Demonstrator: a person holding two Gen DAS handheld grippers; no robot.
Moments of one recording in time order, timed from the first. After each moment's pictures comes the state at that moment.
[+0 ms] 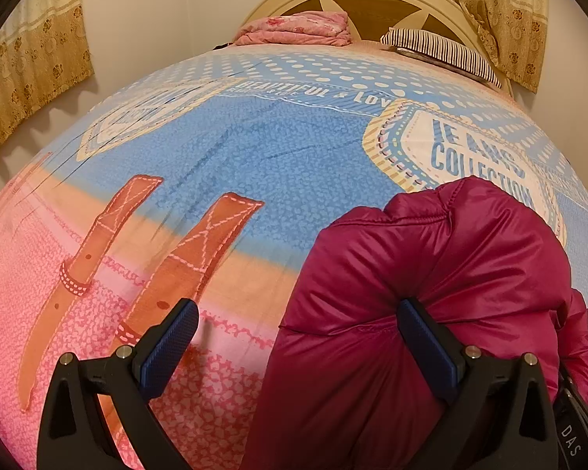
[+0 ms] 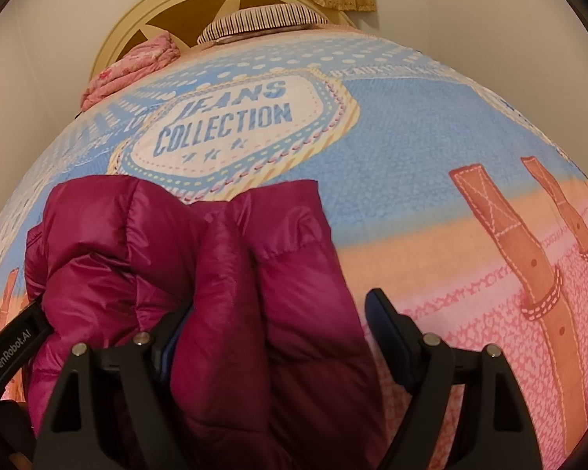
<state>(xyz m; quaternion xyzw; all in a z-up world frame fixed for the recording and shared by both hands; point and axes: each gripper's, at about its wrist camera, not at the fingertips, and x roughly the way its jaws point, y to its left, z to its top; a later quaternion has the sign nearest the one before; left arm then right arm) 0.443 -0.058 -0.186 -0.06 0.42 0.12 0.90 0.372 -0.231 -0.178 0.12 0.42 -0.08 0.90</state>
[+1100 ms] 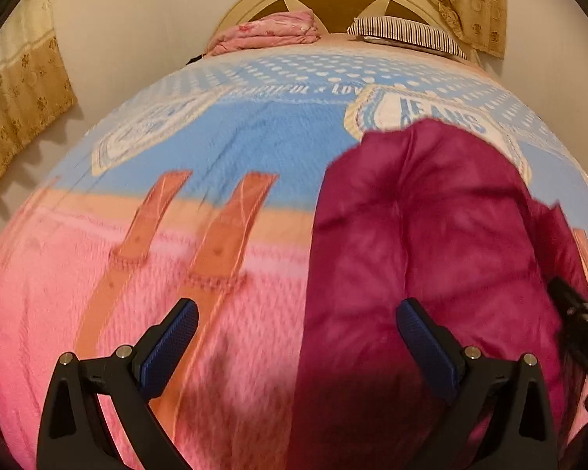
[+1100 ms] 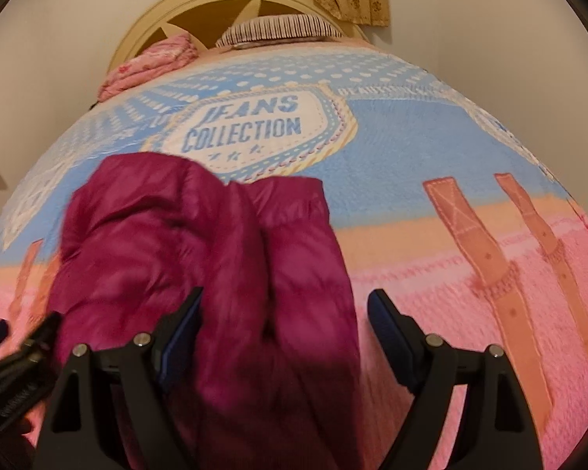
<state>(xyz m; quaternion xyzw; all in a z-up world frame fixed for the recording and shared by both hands) 0.362 -0.055 -0.162 0.00 0.43 0.08 0.90 0.316 -0.225 -0.146 0.09 0.40 -0.06 0.91</state>
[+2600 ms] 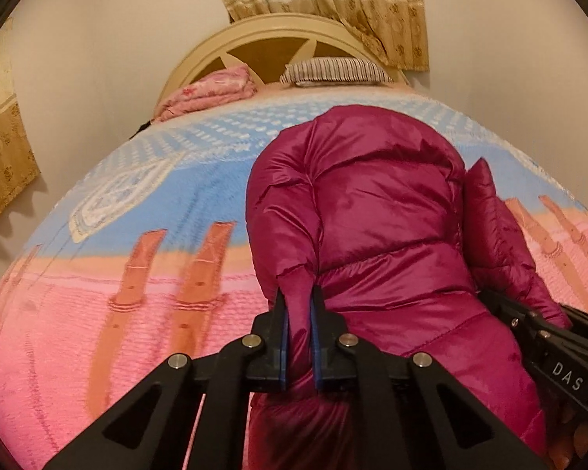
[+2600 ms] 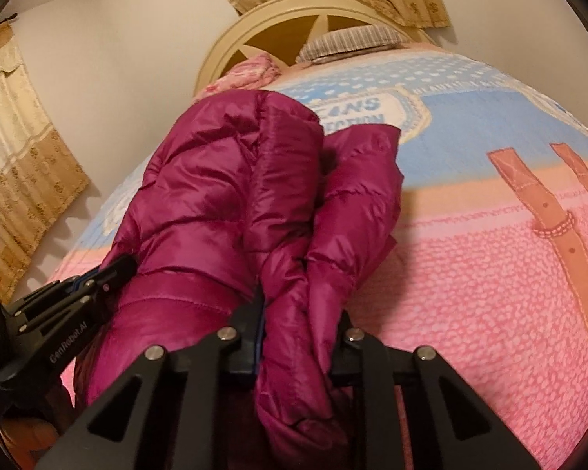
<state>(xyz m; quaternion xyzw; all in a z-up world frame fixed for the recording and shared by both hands) 0.300 -0.067 -0.122 0.06 0.34 -0.03 0.94 0.255 -0.206 -0.151 0.16 0.35 0.12 0.92</state>
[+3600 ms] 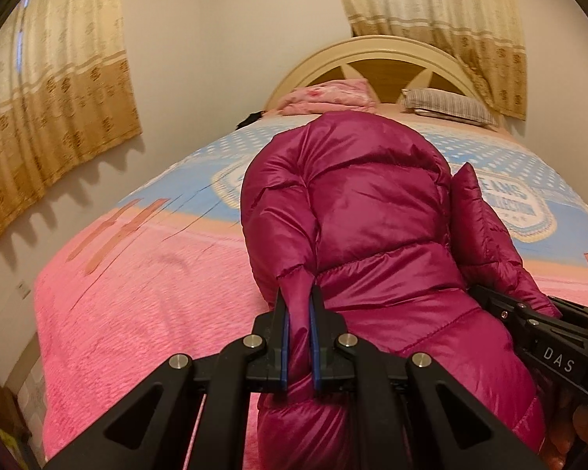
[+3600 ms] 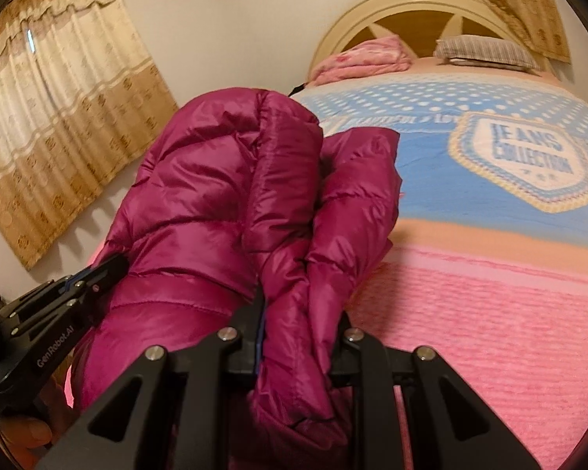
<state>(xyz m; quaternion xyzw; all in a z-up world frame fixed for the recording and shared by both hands) 0.233 0.135 -0.094 0.00 0.31 0.14 0.94 0.280 -0.002 -0.123 0.08 0.35 0.29 0.89</state>
